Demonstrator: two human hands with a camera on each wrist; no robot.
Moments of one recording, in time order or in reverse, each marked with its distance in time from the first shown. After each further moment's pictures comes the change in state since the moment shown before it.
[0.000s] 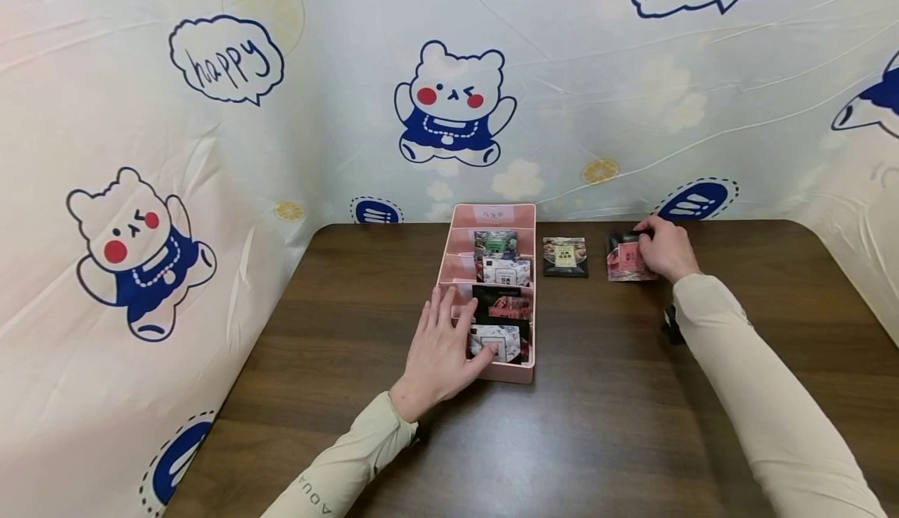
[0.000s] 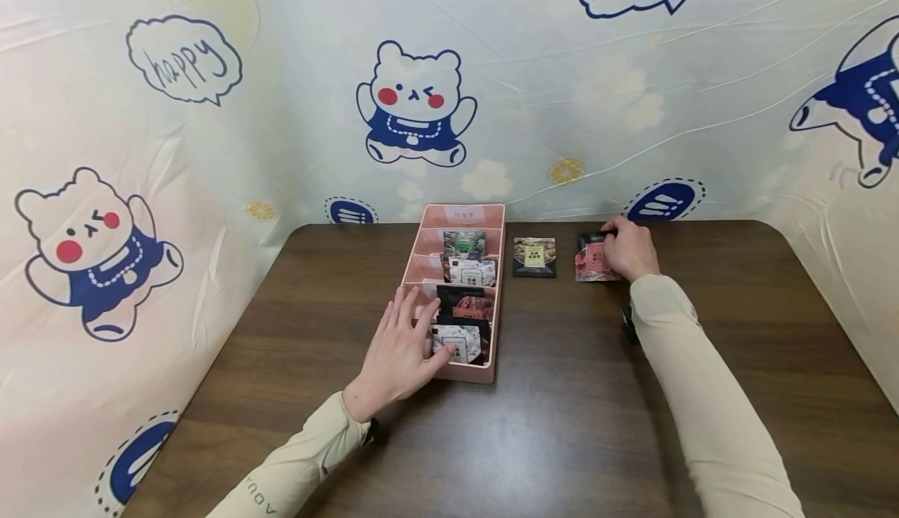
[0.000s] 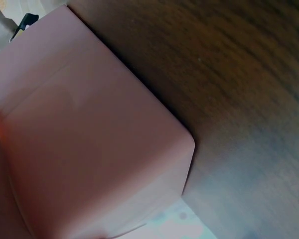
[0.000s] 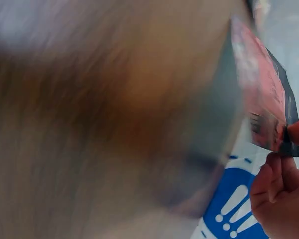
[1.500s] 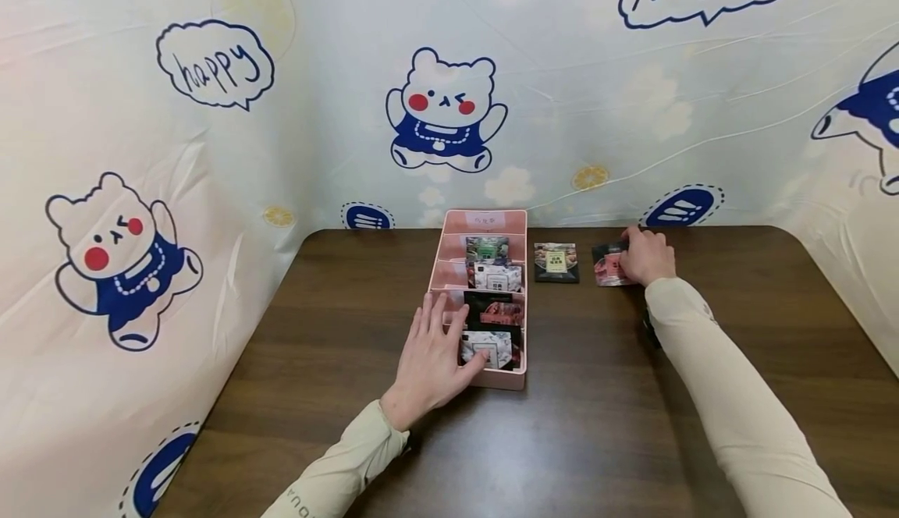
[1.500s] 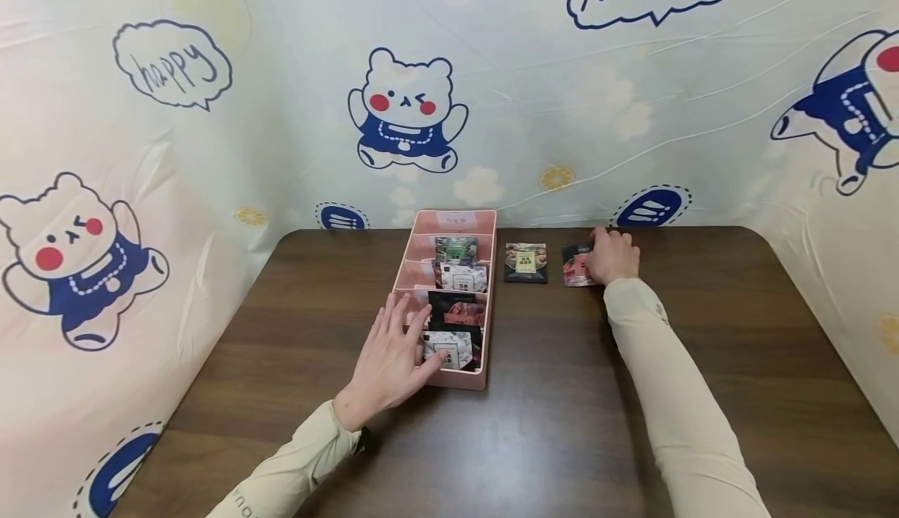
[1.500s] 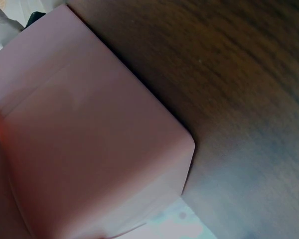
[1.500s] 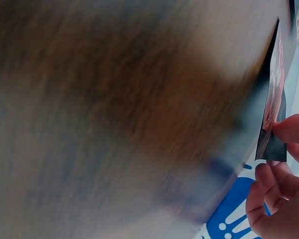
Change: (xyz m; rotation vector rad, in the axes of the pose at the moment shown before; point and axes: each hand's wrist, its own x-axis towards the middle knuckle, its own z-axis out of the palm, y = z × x) left_hand 0.000 -0.001 0.002 -0.005 -0.004 -0.007; right_hand 0.013 0.008 0.019 -0.243 -0.117 0.073
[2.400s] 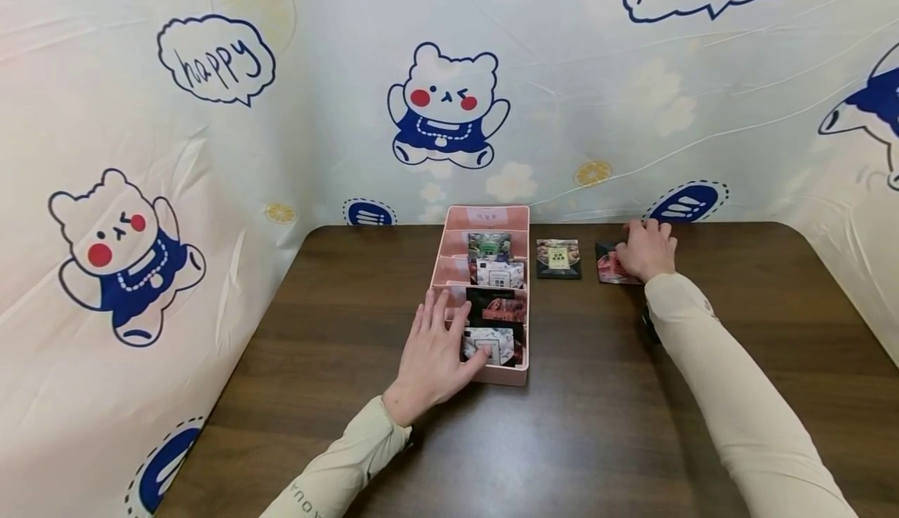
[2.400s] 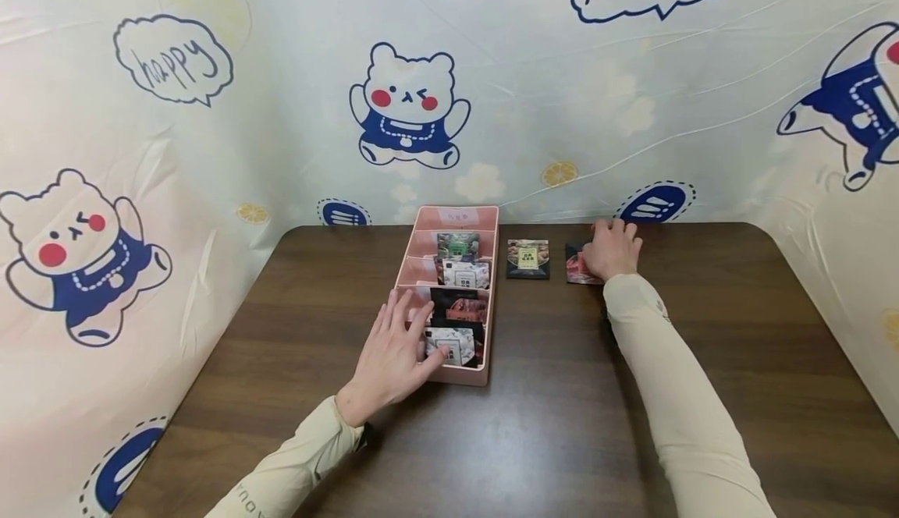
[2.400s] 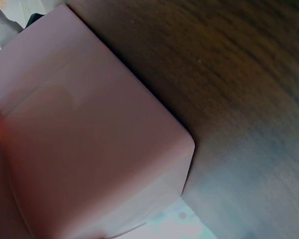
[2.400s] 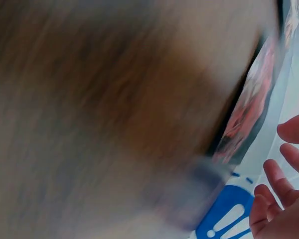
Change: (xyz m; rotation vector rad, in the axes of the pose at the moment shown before) left_hand 0.001 0.000 -0.002 -0.004 -0.006 0.003; right_hand -0.002 -0.011 0.001 0.056 0.086 -0.012
